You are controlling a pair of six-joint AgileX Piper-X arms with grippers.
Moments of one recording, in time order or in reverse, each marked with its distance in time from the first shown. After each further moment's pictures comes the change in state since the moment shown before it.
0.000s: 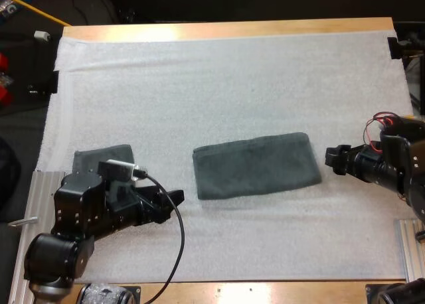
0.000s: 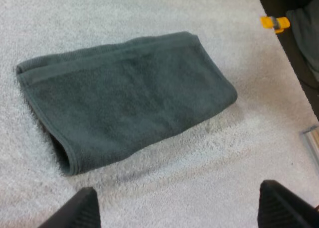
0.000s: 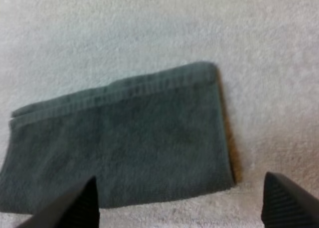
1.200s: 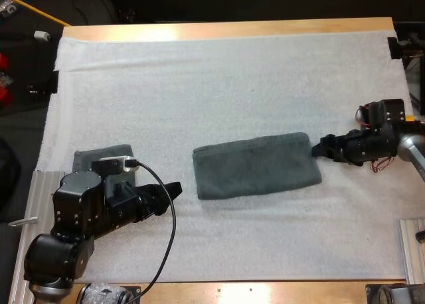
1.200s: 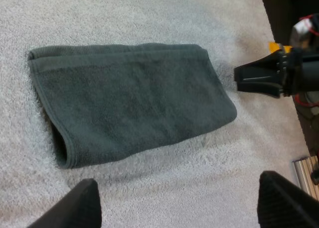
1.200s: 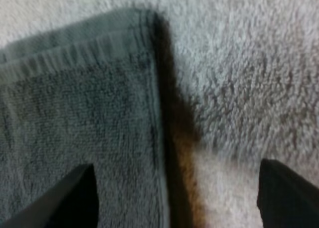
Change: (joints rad) left arm 0.000 -0.002 0.000 -0.044 -0.040 -0.188; right arm -0.260 0.710 0.000 -0.277 -0.460 -0.230
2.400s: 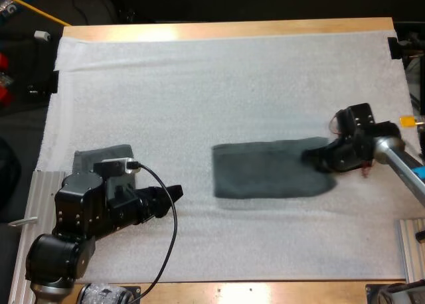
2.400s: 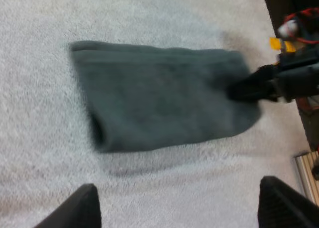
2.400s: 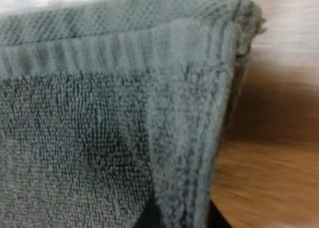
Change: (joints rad) left arm 0.000 0.000 0.023 0.015 0.014 0.013; right arm 0.175 -0.061 -0.018 0.147 0.396 0.062
